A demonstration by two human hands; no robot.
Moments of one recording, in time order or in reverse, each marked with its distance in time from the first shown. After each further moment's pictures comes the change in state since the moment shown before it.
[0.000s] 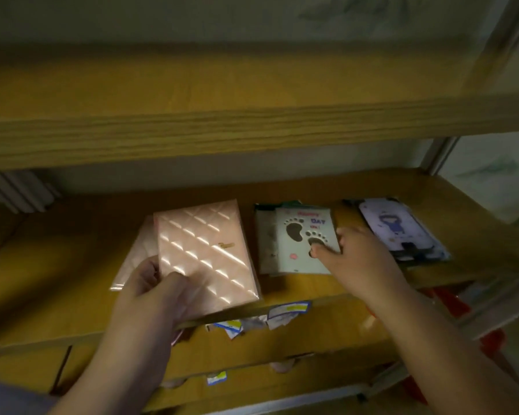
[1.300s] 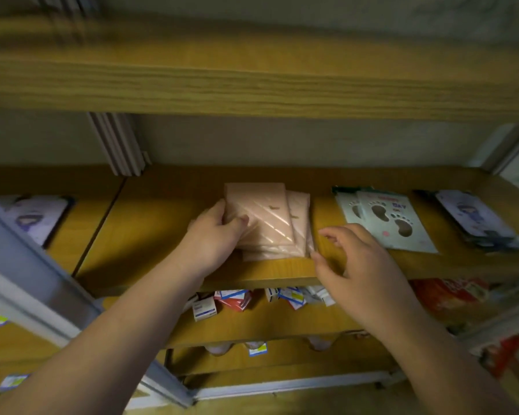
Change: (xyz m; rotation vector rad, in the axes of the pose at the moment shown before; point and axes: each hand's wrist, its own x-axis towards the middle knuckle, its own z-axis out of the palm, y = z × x) left_hand 0.069 0.035 -0.100 0.765 -0.117 0.118; right_hand -0.110 -0.151 0.056 -0.015 0.125 -0.386
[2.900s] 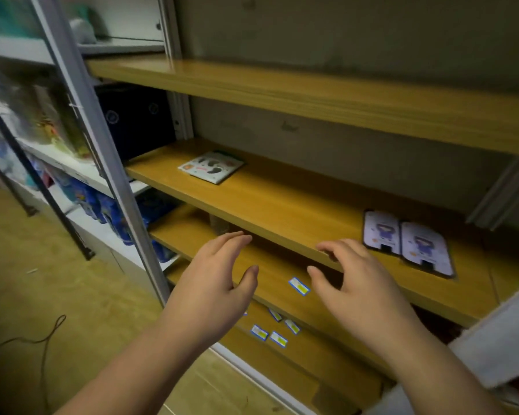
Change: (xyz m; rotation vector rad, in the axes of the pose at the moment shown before) left_hand -0.258 -0.298 -0.453 0.484 0.588 0.037; right_hand -0.035 -0.527 0.208 0.260 -0.275 -0.510
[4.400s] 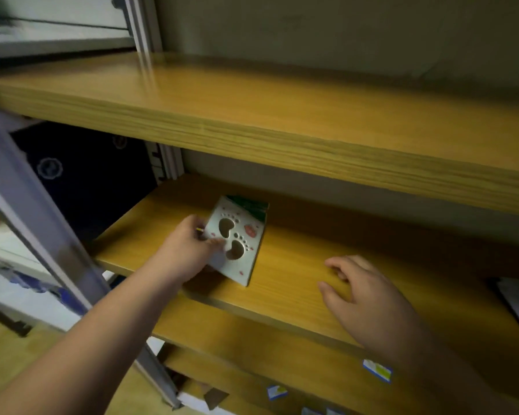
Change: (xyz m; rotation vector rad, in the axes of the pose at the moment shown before) left_hand 0.334 -0.267 -0.019 -0.532 -0.280 -0.411; right_hand 0.255 -0.073 0.149 -0.118 -0.040 0.335
